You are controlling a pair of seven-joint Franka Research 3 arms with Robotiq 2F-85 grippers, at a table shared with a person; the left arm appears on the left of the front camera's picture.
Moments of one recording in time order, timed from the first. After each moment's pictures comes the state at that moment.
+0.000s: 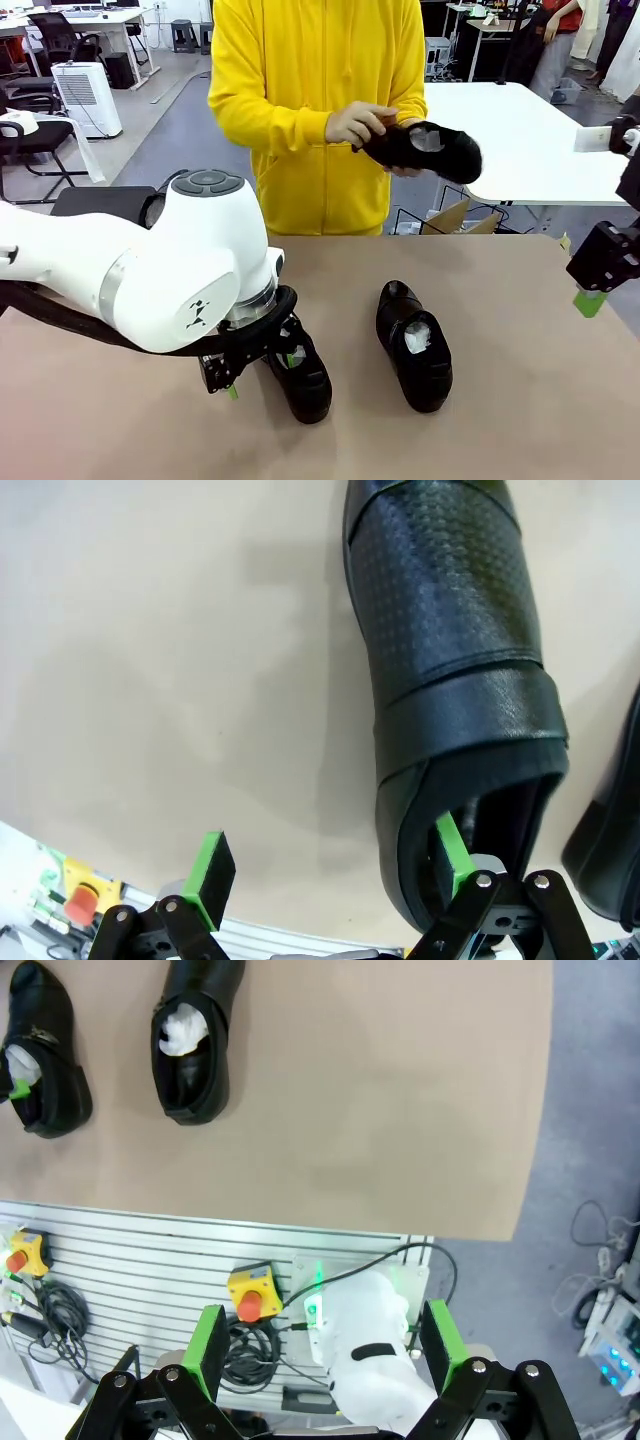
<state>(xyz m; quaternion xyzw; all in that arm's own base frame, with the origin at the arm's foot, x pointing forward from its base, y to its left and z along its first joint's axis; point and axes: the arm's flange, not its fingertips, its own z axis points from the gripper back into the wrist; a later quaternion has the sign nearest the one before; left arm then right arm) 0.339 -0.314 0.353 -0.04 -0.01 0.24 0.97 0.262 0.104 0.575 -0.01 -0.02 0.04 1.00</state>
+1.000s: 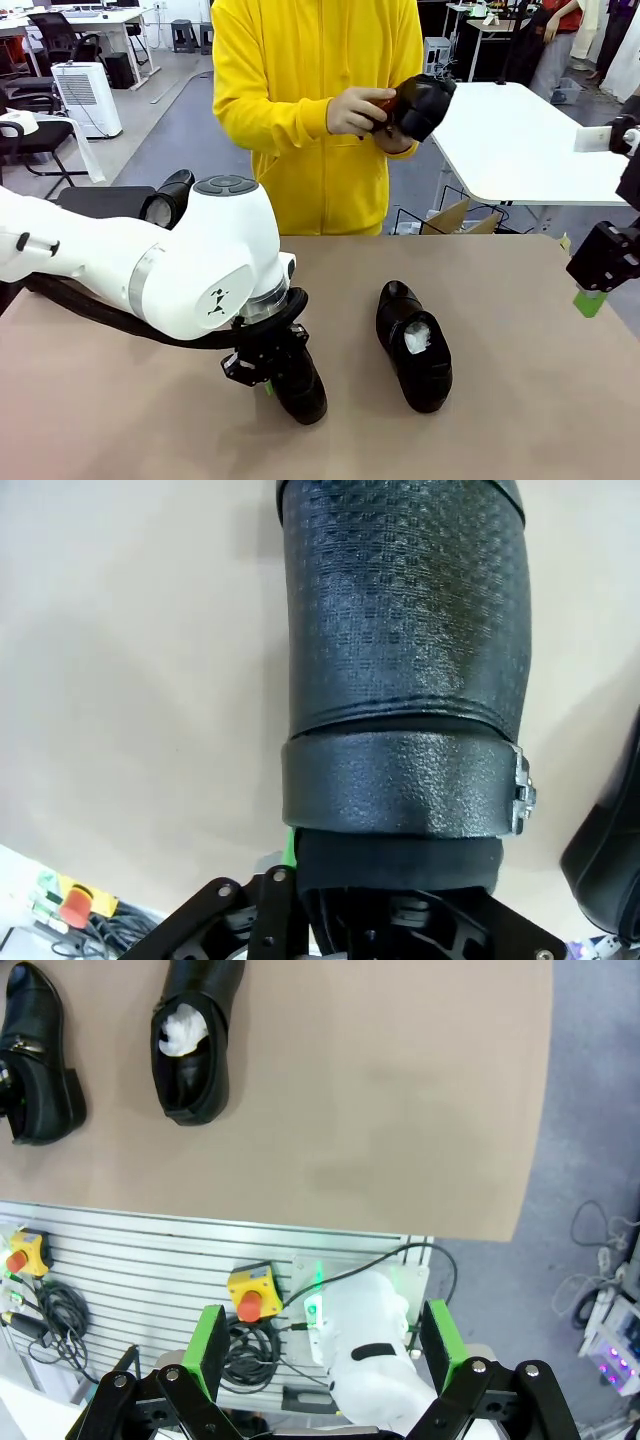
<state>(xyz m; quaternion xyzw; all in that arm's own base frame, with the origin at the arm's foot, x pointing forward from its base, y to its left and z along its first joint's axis) 0.356 -0.327 0.335 -0.05 0.02 0.22 0.97 0.262 0.104 0.575 -0.01 -0.02 0.04 1.00</state>
